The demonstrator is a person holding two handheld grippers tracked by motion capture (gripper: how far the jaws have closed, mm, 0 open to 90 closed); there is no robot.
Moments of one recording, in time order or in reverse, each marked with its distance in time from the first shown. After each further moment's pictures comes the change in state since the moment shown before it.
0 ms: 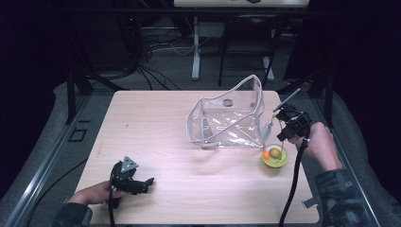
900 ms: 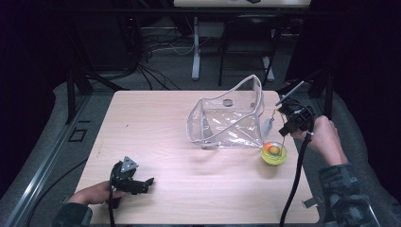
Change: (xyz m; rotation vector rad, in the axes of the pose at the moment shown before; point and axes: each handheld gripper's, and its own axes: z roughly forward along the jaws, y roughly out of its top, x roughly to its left) left arm 0.000 0.000 0.000 0.000 0.000 0.000; right arm -0.006 0.007 -0.018 -0.016 0.003 0.004
